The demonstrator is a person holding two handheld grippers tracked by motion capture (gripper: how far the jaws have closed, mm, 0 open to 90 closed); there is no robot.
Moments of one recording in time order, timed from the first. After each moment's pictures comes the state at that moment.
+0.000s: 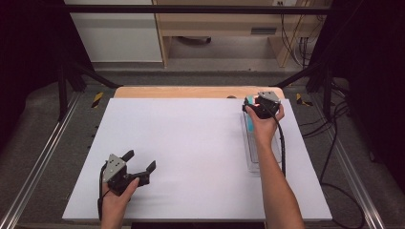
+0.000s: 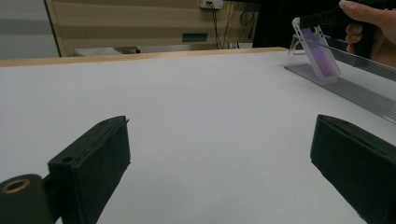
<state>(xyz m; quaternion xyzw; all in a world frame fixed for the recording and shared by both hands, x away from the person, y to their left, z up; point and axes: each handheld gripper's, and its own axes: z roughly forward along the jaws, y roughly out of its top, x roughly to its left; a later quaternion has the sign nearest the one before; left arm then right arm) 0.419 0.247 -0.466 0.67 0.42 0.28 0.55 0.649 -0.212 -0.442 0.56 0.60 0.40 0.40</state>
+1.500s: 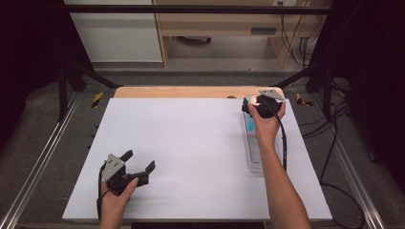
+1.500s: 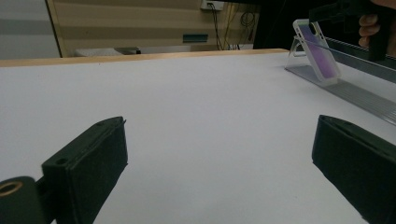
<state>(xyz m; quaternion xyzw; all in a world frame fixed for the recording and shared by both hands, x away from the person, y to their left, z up) 0.419 0.249 -0.465 0.67 0.42 0.28 0.55 0.636 -0.212 -0.422 0.56 0.61 0.41 0.38</state>
